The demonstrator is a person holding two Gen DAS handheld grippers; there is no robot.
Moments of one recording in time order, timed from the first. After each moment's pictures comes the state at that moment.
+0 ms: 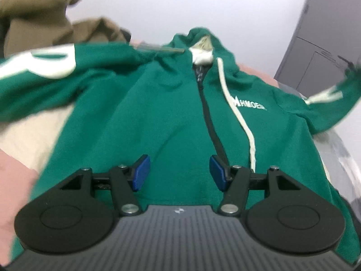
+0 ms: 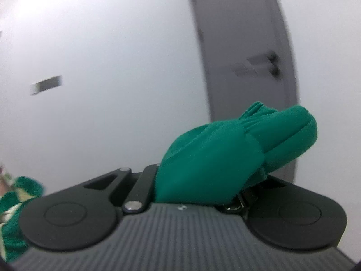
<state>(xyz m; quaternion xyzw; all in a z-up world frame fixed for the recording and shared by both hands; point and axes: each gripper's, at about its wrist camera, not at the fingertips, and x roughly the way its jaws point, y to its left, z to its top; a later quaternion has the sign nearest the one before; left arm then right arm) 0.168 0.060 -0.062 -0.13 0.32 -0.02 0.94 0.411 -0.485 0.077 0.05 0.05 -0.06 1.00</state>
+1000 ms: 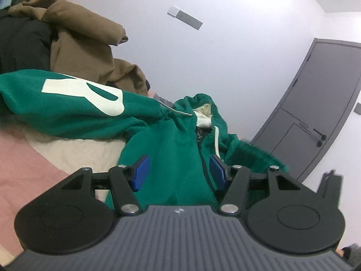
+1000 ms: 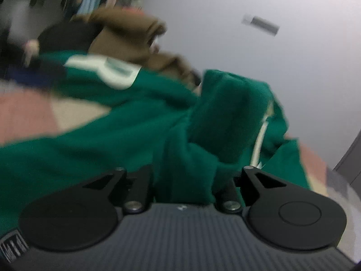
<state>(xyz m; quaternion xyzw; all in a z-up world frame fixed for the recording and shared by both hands) 0.071 0.182 -0.025 -0.27 0.18 -0.04 0.94 0.182 -0.051 -0.040 -0.25 0.20 0.27 0.91</state>
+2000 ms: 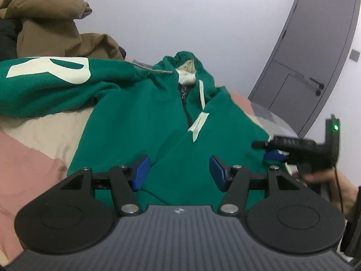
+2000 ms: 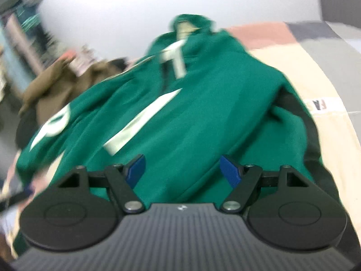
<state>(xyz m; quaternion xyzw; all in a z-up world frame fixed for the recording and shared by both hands) 0.095 0.107 -0.049 -0.18 0.27 -0.08 0.94 0.273 -0.225 -0.075 0.14 0.35 0.17 0.91</state>
